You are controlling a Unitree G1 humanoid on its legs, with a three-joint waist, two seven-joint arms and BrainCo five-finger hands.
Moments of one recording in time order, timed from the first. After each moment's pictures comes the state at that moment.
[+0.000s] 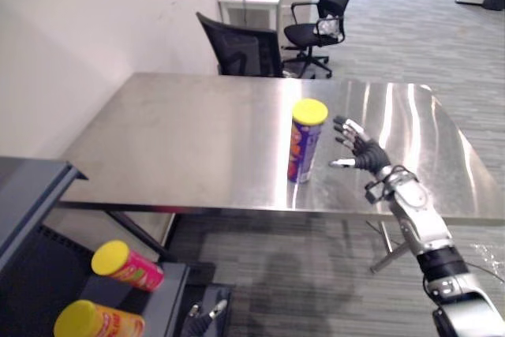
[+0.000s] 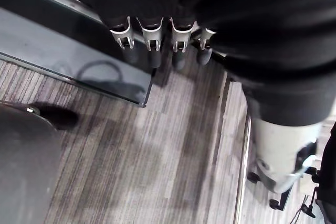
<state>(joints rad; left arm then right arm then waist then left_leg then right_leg) 0.20 0.11 0.07 0.89 -0.18 -0.12 0.10 -0.44 -0.40 0.13 0.31 0.30 -0.12 0.31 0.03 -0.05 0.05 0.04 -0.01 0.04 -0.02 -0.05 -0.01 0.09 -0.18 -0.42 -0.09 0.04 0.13</state>
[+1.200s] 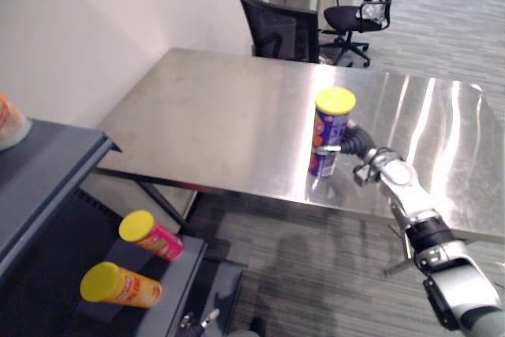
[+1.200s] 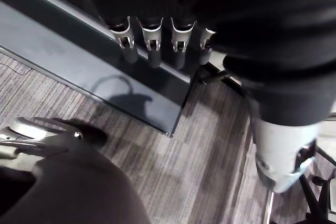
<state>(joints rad) 0.26 0.12 0.07 0.86 -0.19 -0.11 0.11 -0.63 -0.40 0.21 0.49 0.27 -0.11 0.31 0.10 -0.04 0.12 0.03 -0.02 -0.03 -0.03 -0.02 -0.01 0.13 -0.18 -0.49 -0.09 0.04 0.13</state>
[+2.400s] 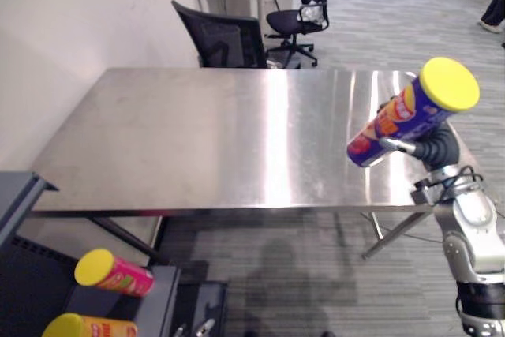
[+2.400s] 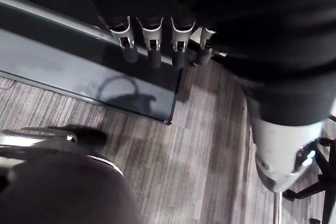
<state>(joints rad) 0.28 0.12 0.09 0.91 -0.19 -0.13 0.15 -0.17 -0.46 -0.16 -0.22 0.44 -0.06 0.20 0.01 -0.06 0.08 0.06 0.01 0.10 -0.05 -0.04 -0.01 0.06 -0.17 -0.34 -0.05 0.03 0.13</state>
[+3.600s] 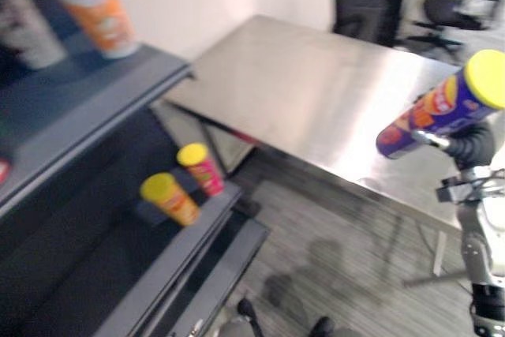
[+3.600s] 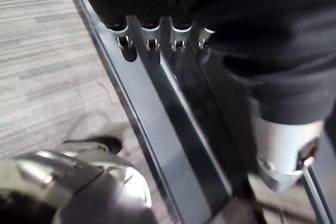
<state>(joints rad) 0.31 0.05 0.24 0.88 -0.33 -0.17 0.20 -0.16 -0.49 -0.28 -0.17 0.45 -0.13 0.16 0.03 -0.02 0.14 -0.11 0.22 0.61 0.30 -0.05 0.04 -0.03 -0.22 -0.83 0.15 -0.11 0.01</state>
